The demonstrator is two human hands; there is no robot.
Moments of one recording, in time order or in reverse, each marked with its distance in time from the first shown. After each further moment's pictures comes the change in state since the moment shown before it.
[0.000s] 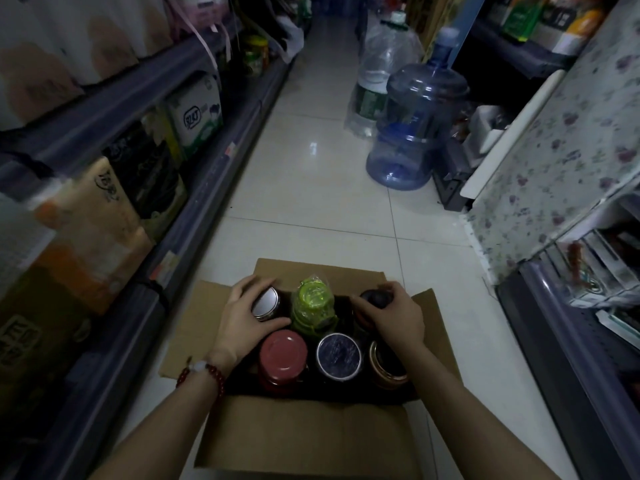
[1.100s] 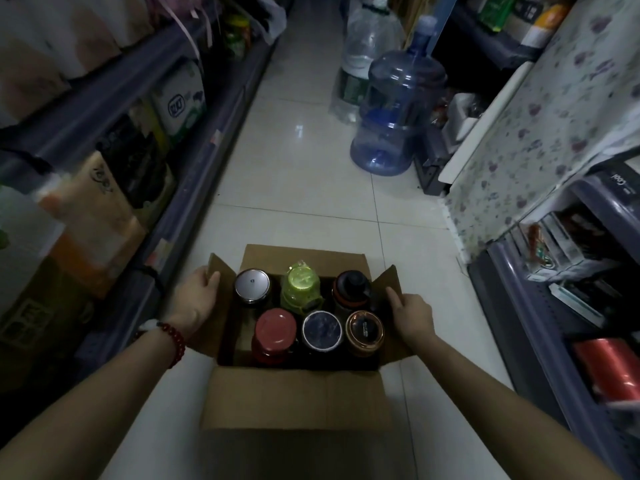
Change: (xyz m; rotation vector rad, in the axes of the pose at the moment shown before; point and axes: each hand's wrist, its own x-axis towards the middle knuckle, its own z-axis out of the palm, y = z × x) left_hand -0.002 0.029 -0.063 0.126 -0.010 -0.444; right_hand -0.016 0.036 -0.047 -0.159 -0.041 0.164
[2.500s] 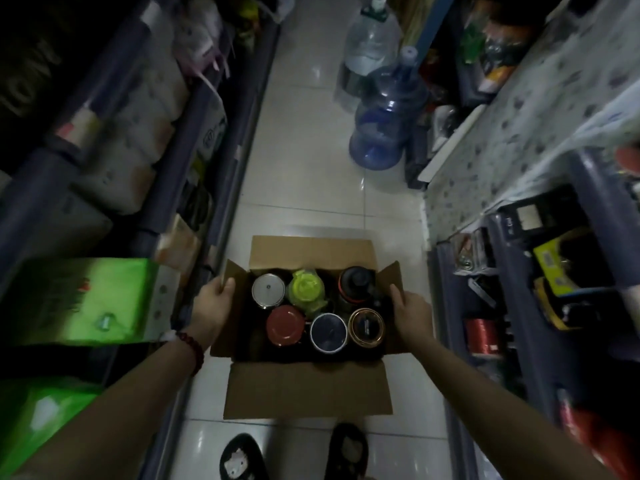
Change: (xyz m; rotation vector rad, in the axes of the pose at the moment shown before) left_hand -0.171 0.209 -0.191 -0.212 -0.109 -0.270; right_hand -0.134 -0.123 -0.266 0.021 -0.150 0.062
